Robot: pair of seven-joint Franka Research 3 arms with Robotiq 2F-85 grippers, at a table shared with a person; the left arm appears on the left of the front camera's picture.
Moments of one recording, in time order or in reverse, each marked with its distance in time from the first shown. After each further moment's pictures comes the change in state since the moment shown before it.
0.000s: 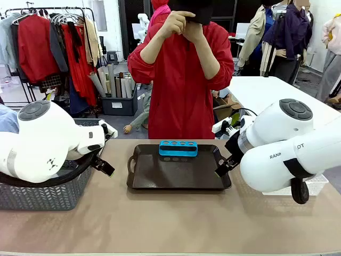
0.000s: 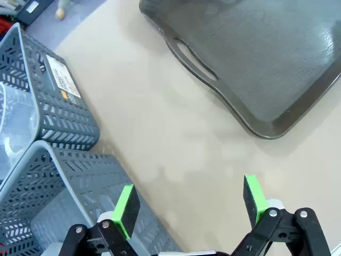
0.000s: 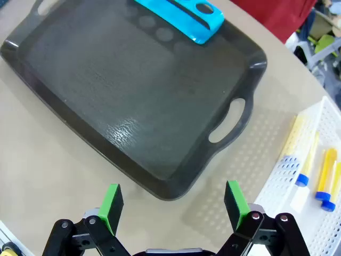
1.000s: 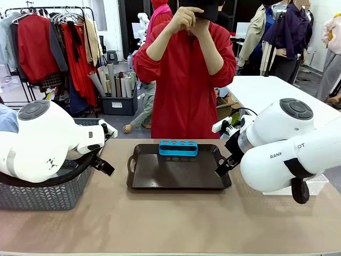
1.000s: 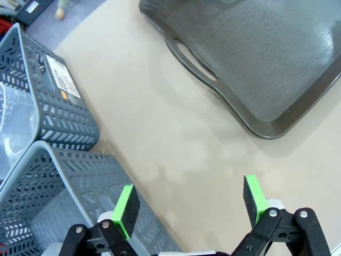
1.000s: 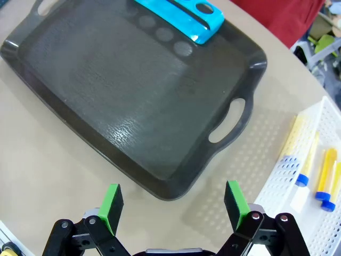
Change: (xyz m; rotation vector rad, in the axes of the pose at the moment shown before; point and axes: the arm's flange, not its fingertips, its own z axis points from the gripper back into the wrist) left arm 0.000 0.000 0.000 0.000 0.000 -0.001; right arm 0.000 0.000 0.000 0.000 0.000 0.001
